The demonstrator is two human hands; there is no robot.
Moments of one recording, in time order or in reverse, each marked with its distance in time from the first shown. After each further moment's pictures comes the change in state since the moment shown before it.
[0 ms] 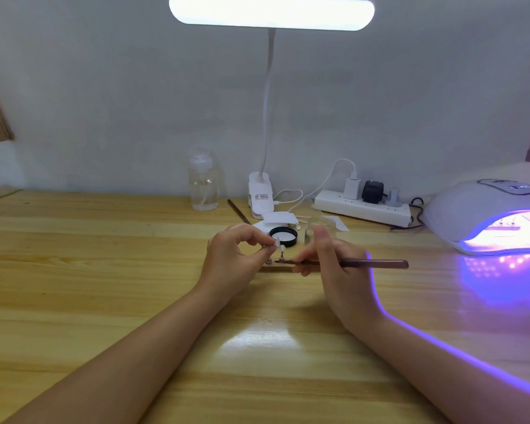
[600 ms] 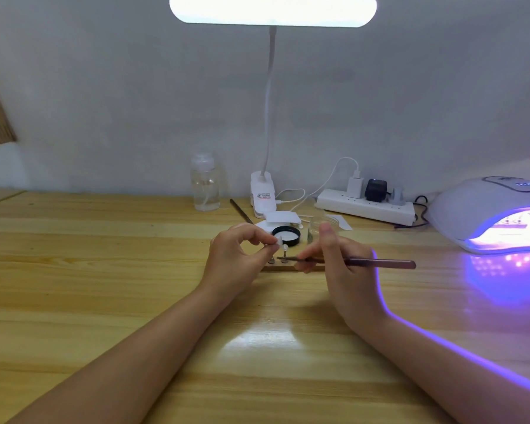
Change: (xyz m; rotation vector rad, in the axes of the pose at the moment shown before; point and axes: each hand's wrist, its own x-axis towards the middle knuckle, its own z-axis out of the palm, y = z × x) left_hand 0.003 -0.003 0.000 0.004 0.009 -0.004; right_hand 0.003 0.000 0.002 0.018 0.017 -0.019
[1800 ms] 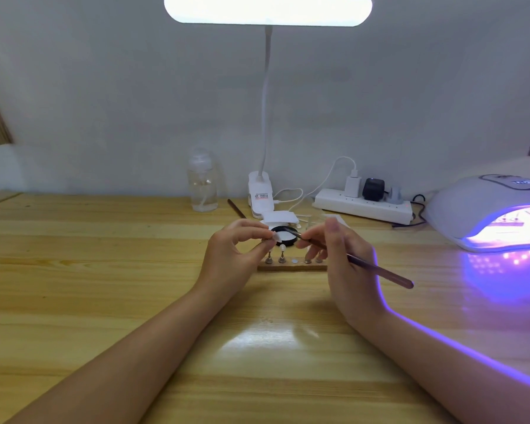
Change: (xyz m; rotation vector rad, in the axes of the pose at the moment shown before) left_hand 0.003 -0.002 -0.002 -0.039 -0.008 0.018; right_hand 0.005 0.003 -0.002 -0.065 0.031 -0.059
